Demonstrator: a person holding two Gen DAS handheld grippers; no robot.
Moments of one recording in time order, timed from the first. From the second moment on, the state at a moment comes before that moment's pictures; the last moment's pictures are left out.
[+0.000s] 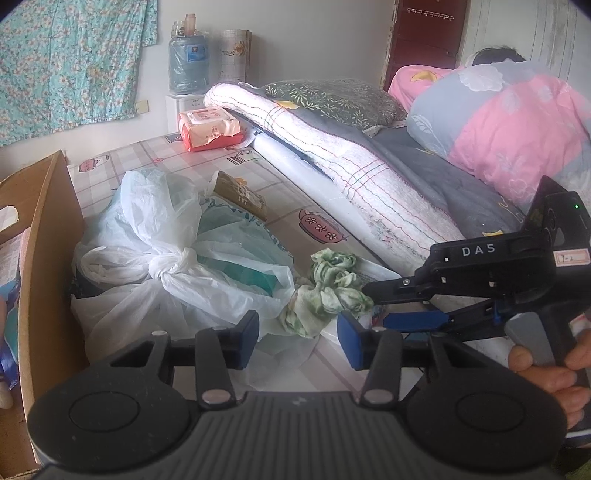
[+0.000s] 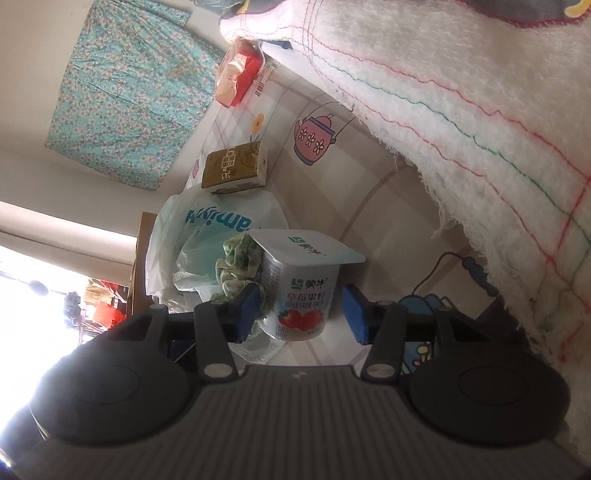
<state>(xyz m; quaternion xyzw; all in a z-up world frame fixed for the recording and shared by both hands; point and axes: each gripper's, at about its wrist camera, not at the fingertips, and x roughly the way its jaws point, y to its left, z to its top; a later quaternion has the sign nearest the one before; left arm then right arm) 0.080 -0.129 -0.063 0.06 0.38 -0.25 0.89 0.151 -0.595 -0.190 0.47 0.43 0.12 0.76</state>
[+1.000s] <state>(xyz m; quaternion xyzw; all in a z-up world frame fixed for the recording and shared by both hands) 0.073 -0.120 -0.063 0.04 0.39 -0.24 0.89 0.166 -0.537 -0.155 0.11 0.32 0.09 0.93</state>
